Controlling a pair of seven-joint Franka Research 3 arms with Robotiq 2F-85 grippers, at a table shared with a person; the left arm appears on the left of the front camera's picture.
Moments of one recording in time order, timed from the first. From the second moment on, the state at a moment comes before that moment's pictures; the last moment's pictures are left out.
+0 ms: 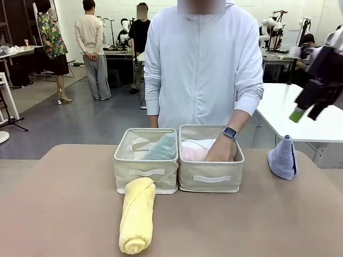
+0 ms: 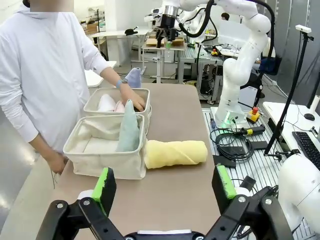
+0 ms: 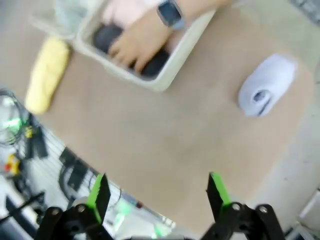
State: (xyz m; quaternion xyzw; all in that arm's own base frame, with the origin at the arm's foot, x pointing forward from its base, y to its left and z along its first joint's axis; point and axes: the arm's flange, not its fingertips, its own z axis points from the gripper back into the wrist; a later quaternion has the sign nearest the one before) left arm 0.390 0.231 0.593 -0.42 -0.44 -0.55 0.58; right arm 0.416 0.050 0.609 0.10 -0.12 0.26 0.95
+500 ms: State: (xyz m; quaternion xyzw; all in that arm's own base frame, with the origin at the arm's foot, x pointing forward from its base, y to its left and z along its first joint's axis) left arm 0.390 0.231 0.593 -0.42 -0.44 -0.55 0.58; right arm 0.419 0.053 0.609 0.11 -0.12 0.25 0.95
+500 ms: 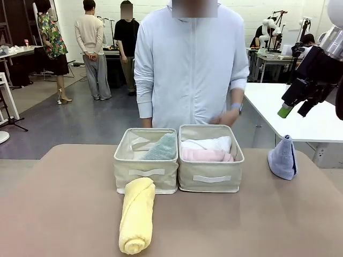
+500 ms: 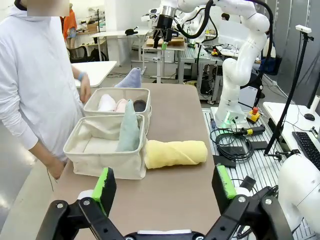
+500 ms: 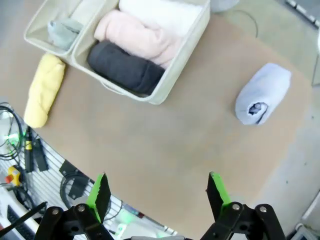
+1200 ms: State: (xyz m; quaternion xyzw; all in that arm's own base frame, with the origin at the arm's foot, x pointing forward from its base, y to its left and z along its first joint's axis) left arm 0.390 0.231 0.593 -0.42 -0.44 -0.55 0.58; right arm 0.449 0.066 0.575 -0.02 -0.10 0.03 0.99
